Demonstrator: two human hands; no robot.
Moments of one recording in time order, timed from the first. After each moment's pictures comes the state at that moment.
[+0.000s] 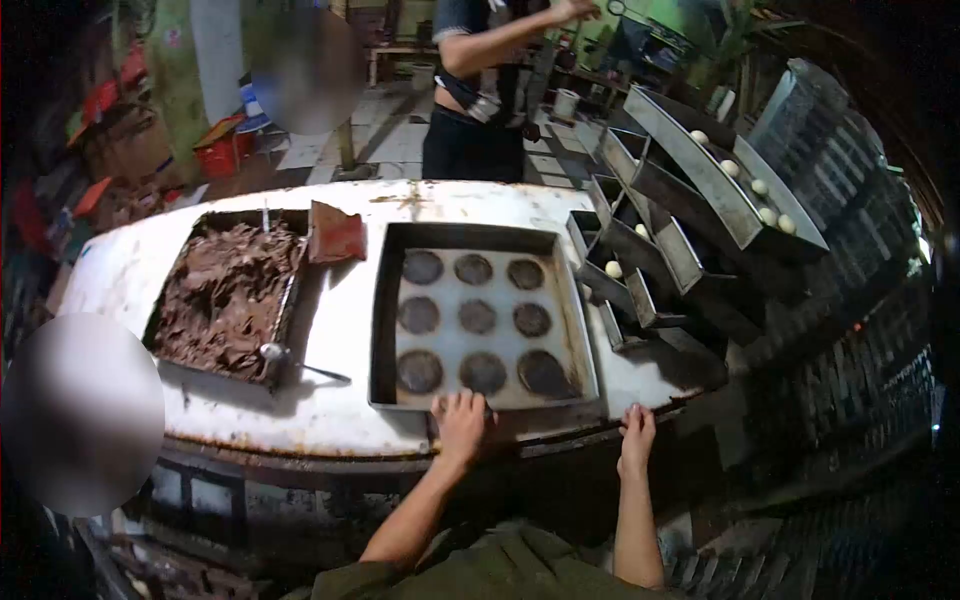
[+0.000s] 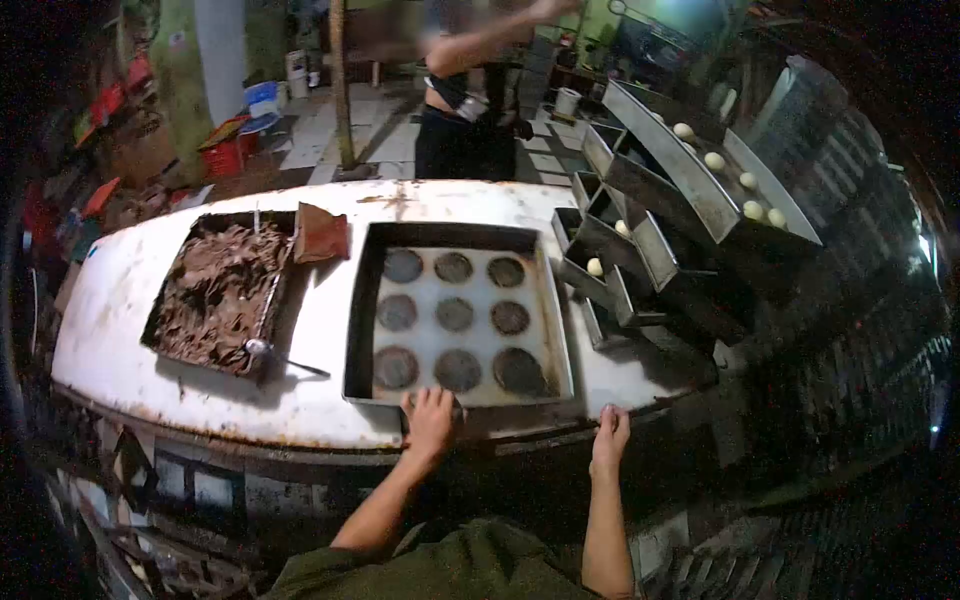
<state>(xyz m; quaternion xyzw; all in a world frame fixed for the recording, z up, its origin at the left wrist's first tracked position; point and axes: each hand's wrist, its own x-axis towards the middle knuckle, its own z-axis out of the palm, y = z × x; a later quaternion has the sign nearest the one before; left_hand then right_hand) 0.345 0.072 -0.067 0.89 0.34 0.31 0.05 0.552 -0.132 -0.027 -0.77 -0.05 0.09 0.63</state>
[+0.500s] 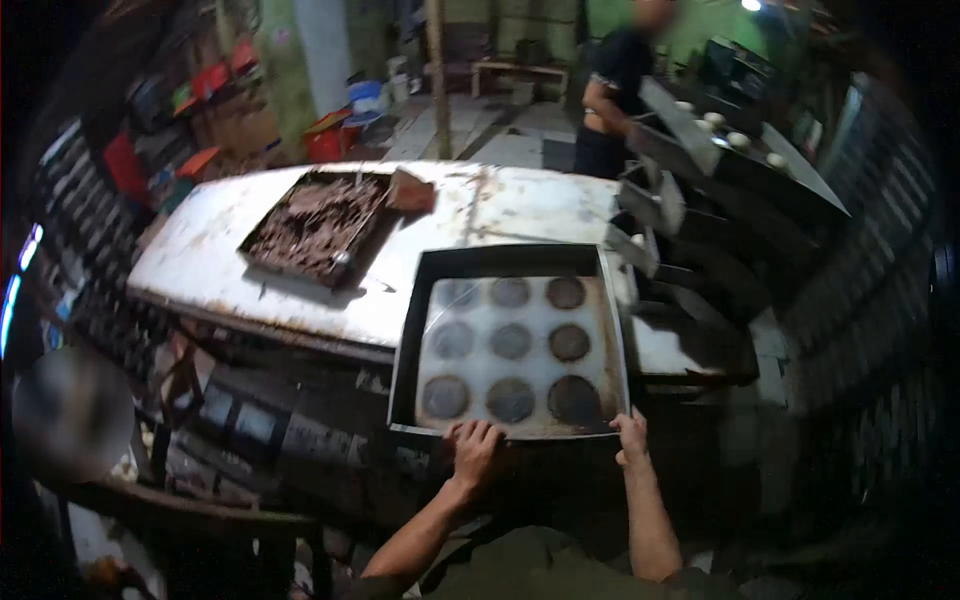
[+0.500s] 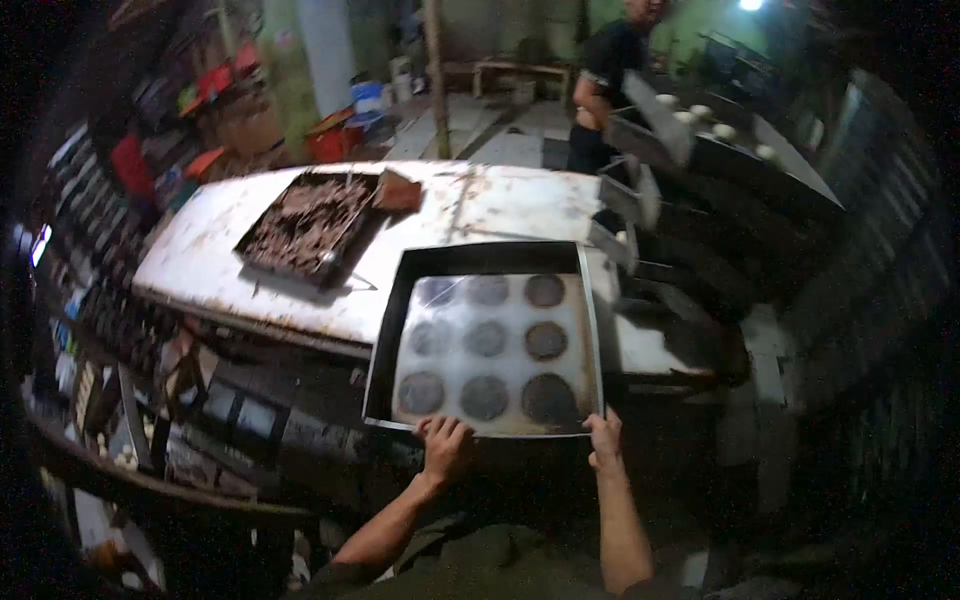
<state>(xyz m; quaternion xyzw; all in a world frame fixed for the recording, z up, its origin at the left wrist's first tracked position) 0.283 -0.150 -0.065 0.85 0.35 0.38 0.09 0.547 -0.238 -0.045 -0.67 -0.18 0.37 0.63</state>
